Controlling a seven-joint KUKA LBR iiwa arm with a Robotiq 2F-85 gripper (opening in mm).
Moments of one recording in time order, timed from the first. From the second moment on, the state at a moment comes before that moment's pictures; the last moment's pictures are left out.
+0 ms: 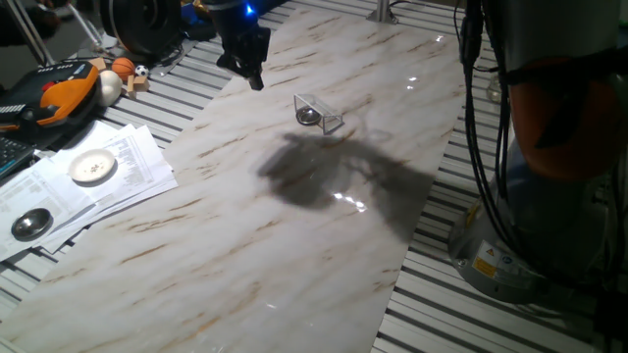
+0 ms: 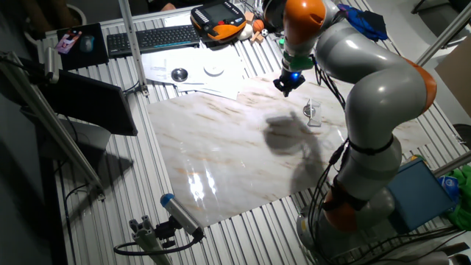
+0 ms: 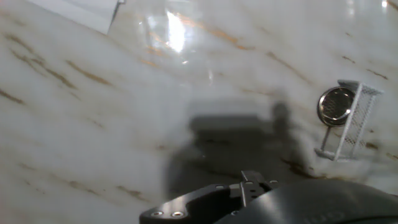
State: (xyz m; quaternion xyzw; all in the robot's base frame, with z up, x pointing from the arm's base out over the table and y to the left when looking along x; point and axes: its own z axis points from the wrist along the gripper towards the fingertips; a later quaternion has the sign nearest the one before) arm 0.515 0.001 0.236 -0.09 -0.99 0.05 0.06
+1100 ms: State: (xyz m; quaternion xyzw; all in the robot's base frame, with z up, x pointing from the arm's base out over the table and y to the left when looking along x) arm 0.537 -0.063 0.167 -0.05 -0.98 0.19 0.02
